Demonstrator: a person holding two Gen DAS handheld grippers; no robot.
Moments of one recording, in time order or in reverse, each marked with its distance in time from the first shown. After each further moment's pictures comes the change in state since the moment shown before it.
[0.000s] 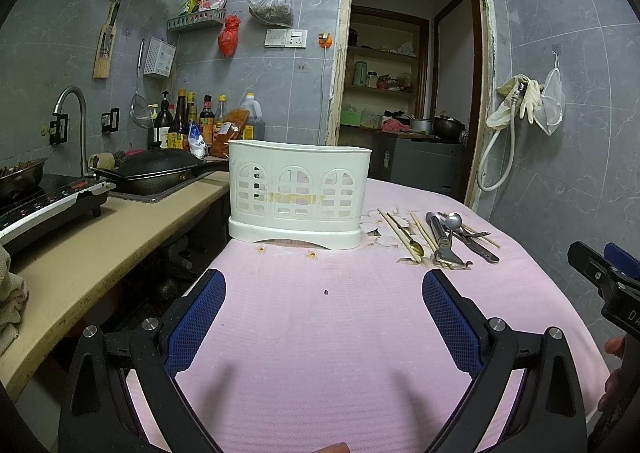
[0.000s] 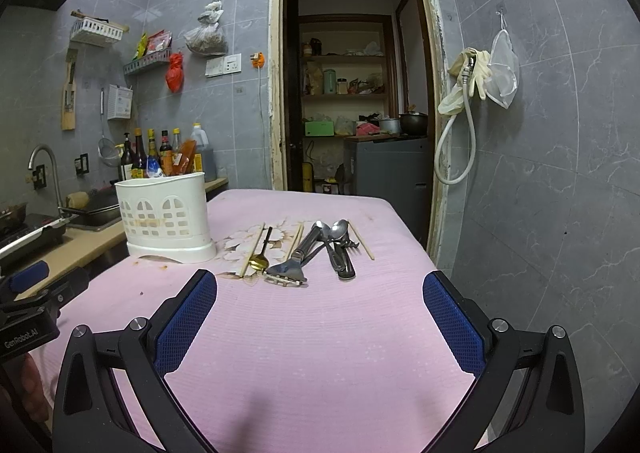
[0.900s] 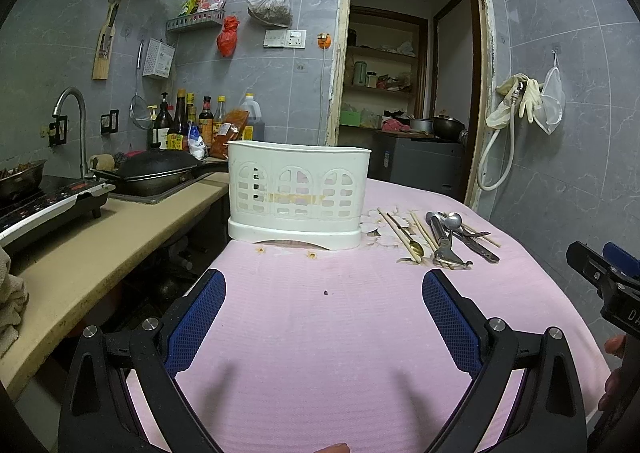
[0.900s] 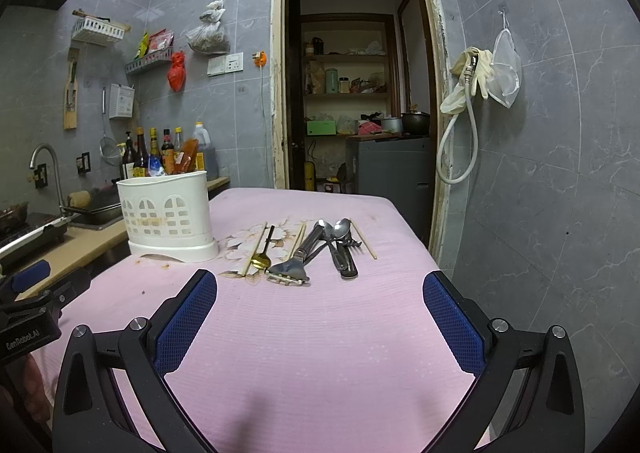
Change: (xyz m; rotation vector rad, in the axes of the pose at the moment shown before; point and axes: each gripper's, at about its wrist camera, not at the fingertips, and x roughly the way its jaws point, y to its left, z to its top) left arm 0.001 -0.001 -0.003 0.007 0.002 0.002; right arm 0.001 0.000 0.001 0.001 0.002 0.003
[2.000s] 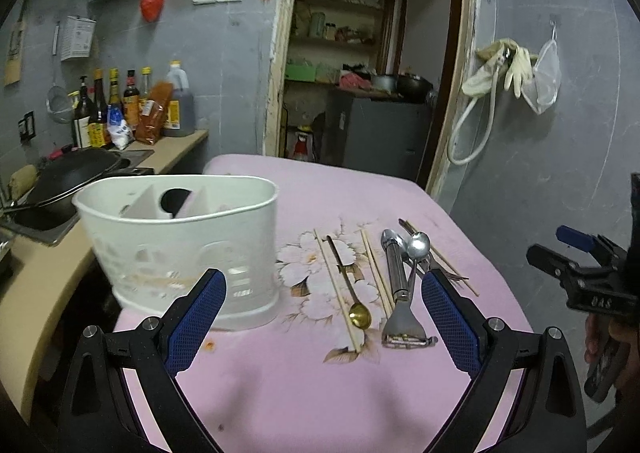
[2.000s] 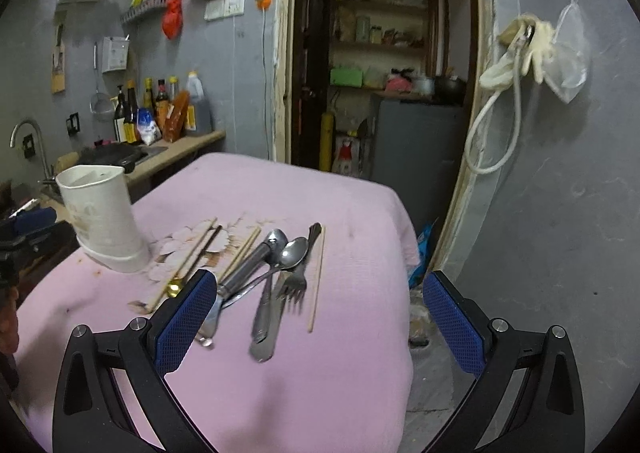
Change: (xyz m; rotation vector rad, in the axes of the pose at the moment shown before) left arm 0.143 -0.059 0.104 0.038 0.215 -0.158; right arm 0.151 -0.091 0.080 -0.104 0.250 0.125
